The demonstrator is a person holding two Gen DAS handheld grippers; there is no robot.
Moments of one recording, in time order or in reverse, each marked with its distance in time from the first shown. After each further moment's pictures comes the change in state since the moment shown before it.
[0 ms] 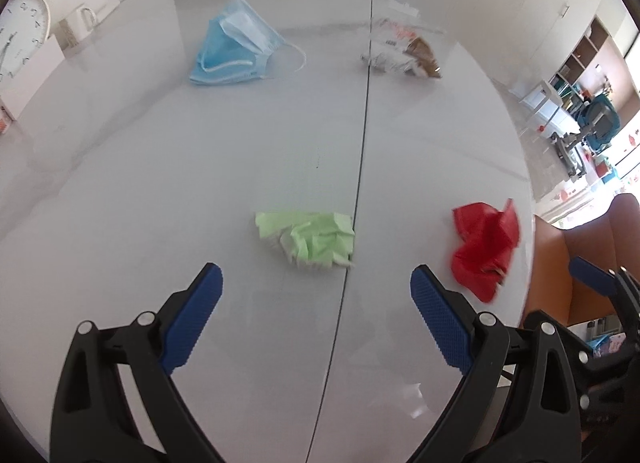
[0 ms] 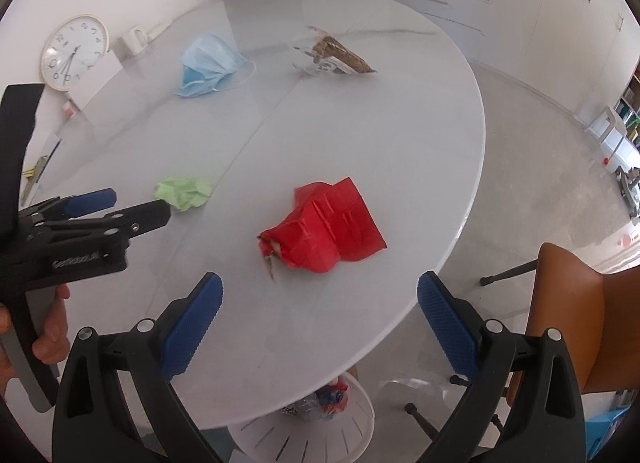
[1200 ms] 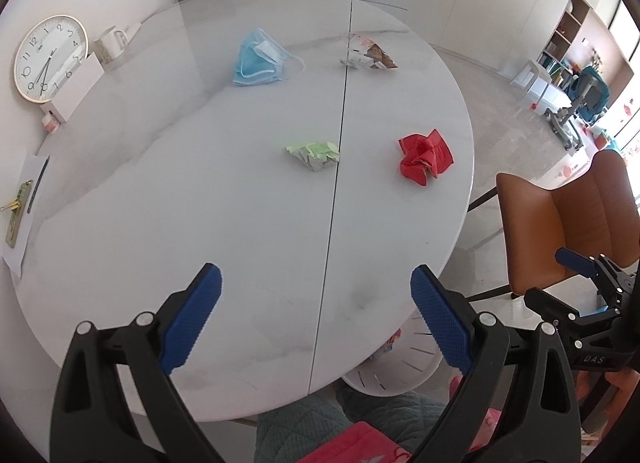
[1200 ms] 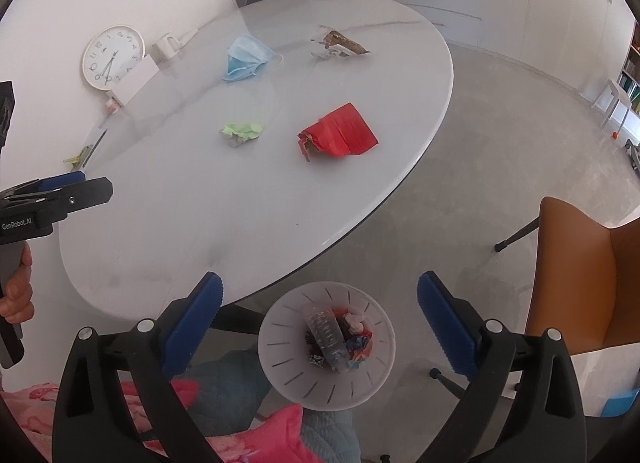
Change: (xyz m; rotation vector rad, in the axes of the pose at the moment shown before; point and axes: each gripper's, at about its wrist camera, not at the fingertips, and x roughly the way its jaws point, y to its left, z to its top) left arm -0.155 -0.004 -0.091 0.078 -0.016 0.044; right arm -0.110 -0.004 -0.105 0.044 -0.013 0.108
